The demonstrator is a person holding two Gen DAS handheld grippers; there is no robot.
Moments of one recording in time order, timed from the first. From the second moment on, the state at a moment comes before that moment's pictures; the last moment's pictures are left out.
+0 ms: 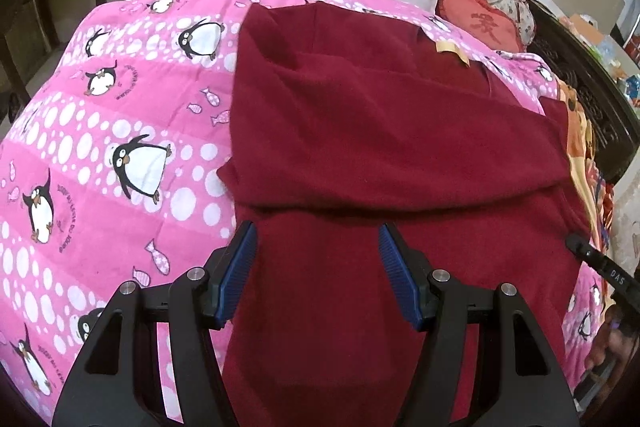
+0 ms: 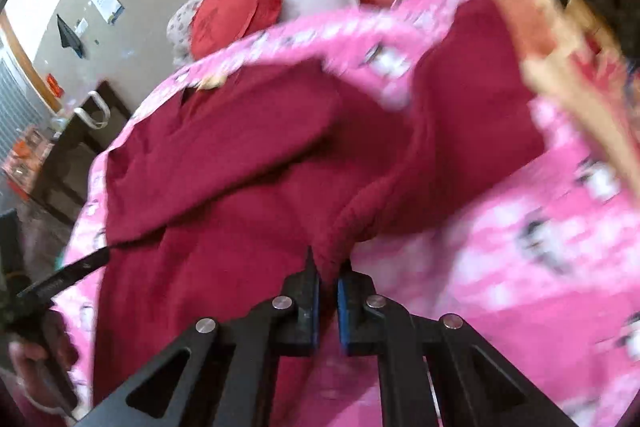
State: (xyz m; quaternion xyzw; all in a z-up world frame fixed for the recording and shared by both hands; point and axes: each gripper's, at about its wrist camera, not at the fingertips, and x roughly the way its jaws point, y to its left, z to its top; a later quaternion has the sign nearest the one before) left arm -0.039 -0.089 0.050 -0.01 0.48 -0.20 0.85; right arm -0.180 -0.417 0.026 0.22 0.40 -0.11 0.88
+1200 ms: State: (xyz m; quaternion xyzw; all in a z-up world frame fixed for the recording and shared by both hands) left arm -0.045 -0.125 0.014 0.05 0.47 -0.19 0.86; right arm -0.031 -0.637 0.006 0.36 0.39 -0.19 0.83
